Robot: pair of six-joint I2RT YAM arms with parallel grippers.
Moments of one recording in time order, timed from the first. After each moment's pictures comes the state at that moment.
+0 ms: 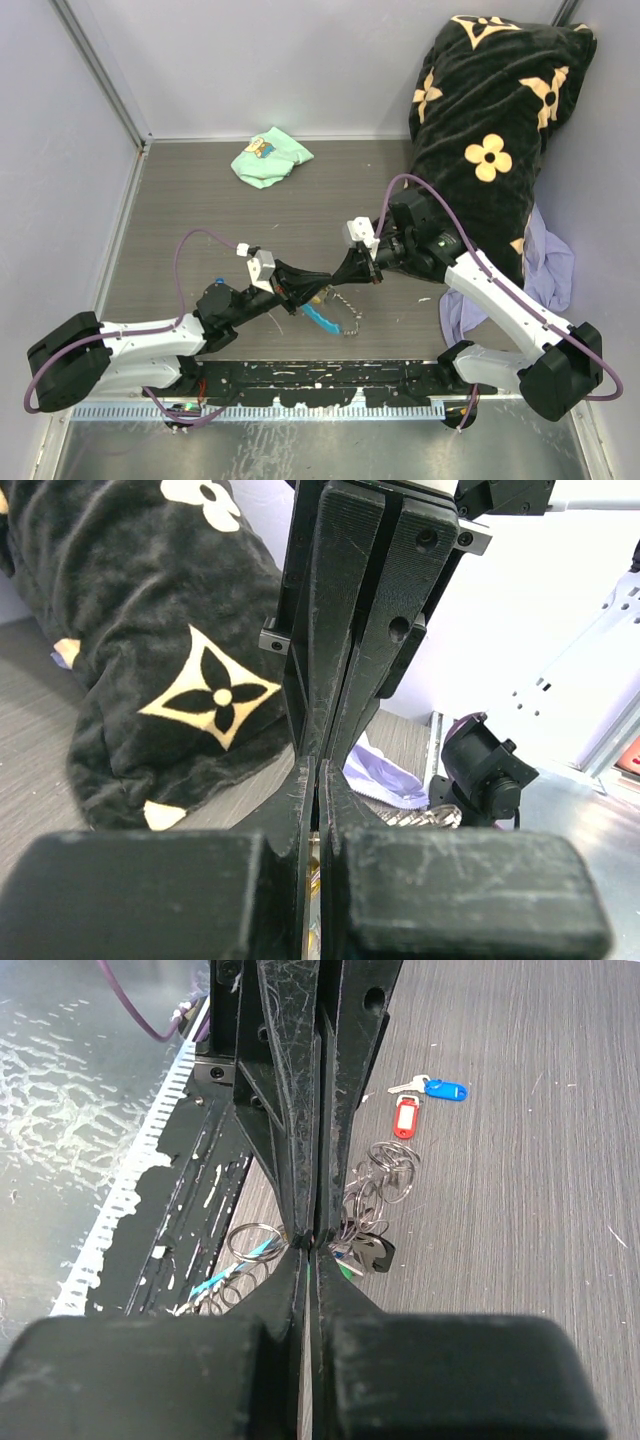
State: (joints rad) left arm -1.03 1.09 0.29 1.13 0.15 -0.30; right arm 0.57 1.15 0.97 -0.50 -1.14 -0.68
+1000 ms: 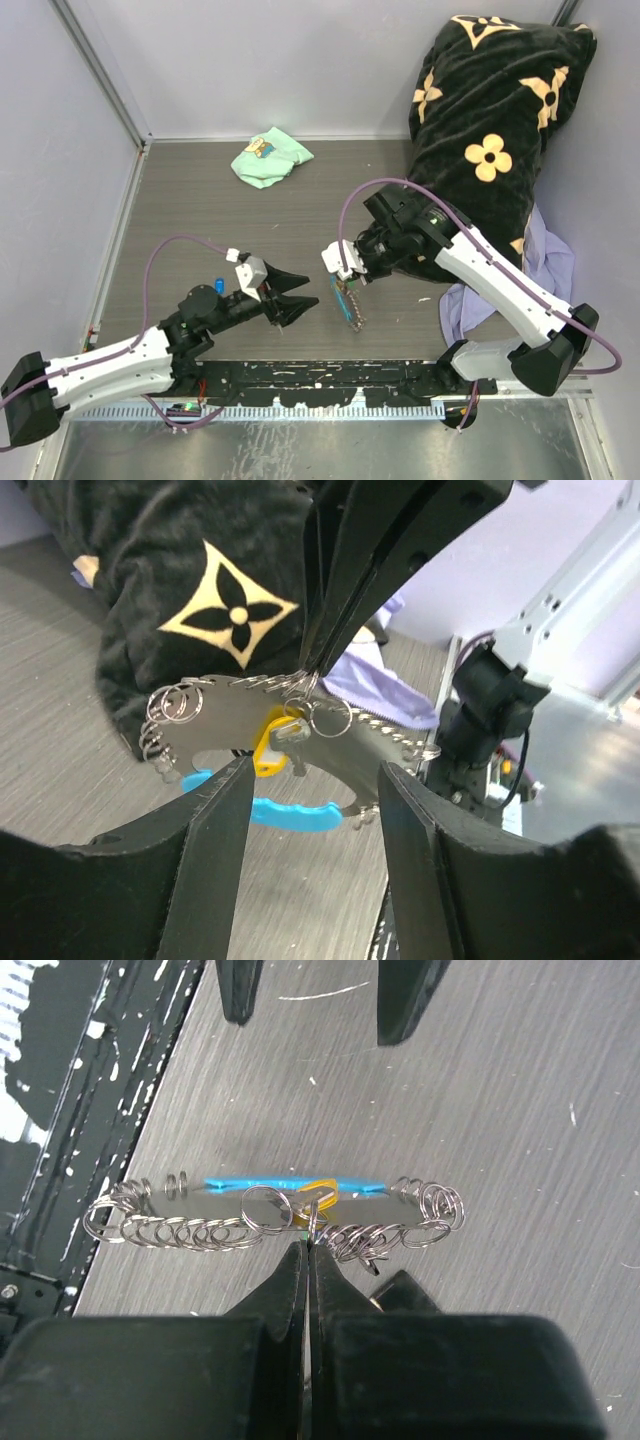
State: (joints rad) left arm -1.03 0.69 0.31 0.55 0.13 -0.28; right arm 0.71 1.28 1.36 -1.15 -0.63 -1.18
